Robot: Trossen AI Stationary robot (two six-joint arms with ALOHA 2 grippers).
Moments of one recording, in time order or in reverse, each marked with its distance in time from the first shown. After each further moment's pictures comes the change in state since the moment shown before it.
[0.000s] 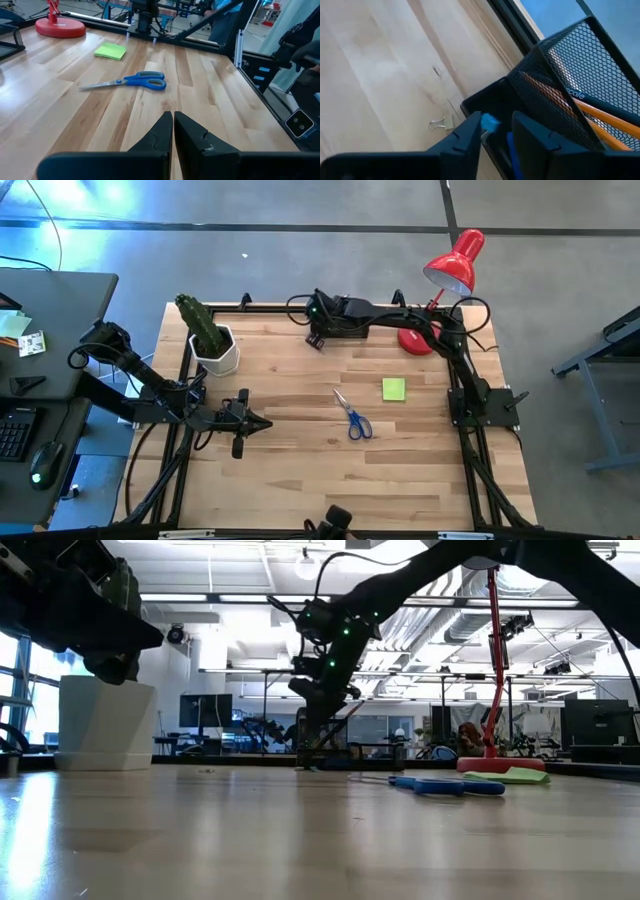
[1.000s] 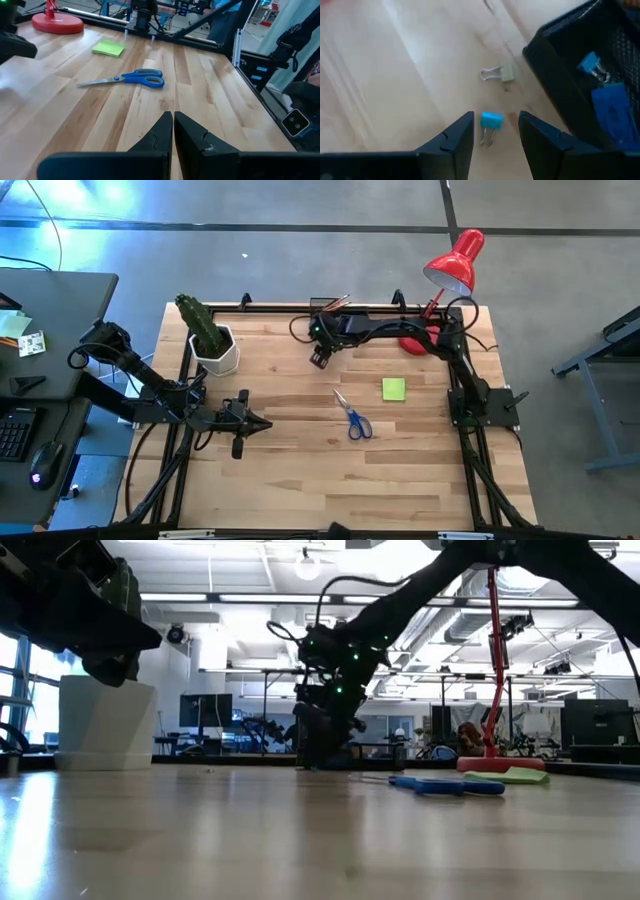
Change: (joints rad) left arm 0.000 0.000 0.000 -0.008 0.011 -0.023; right arm 0.045 0.006 -0.203 0.128 -0.144 0.082
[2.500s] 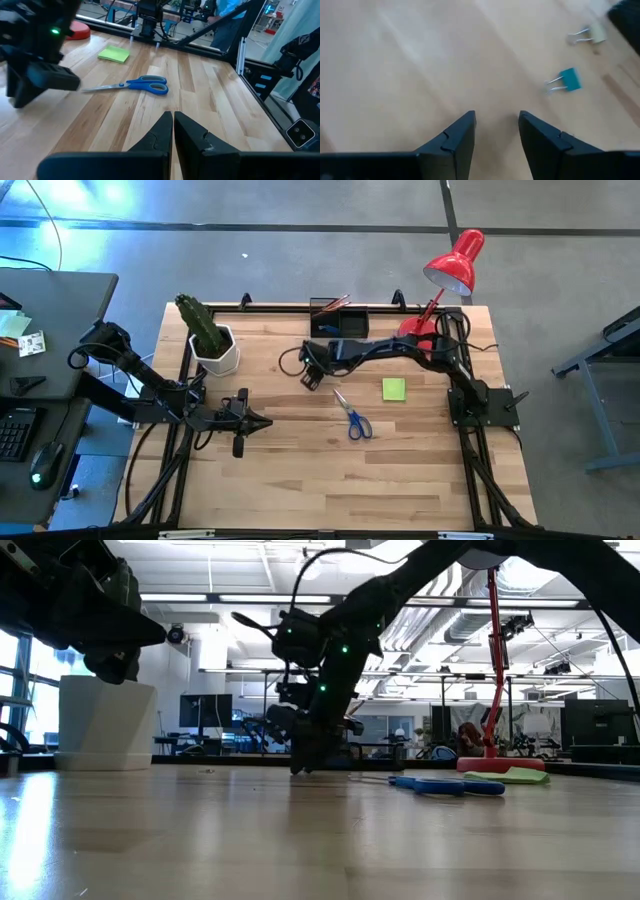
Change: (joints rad) left arm 0.000 0.000 0.000 0.027 -0.034 0.000; right arm 0.195 0.042 0.012 -0.050 0.124 0.265
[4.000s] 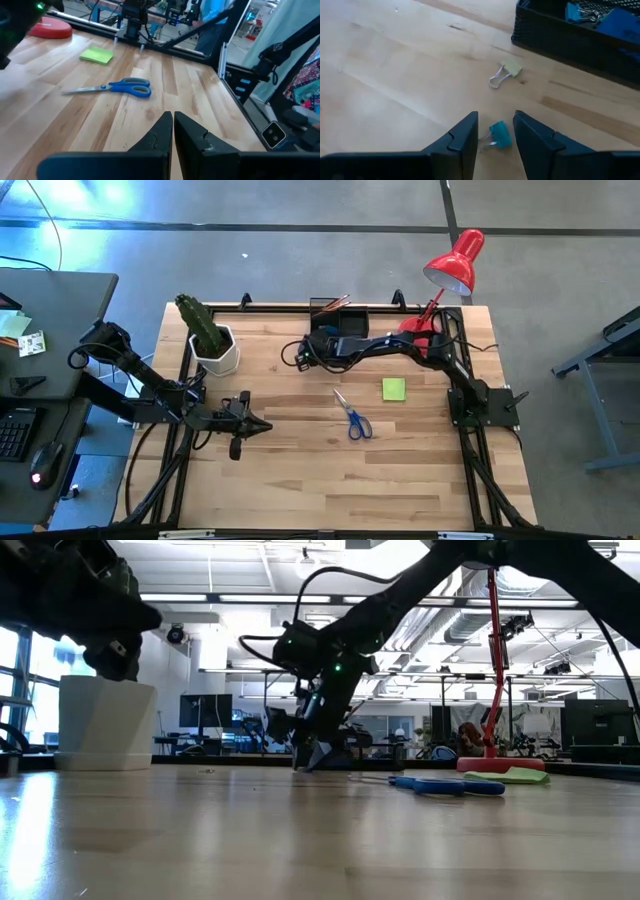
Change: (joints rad) left arm 0.000 0.000 0.000 0.047 0.069 -0.017; right arm -0.049 0.034 -0.003 0.147 0.210 0.432
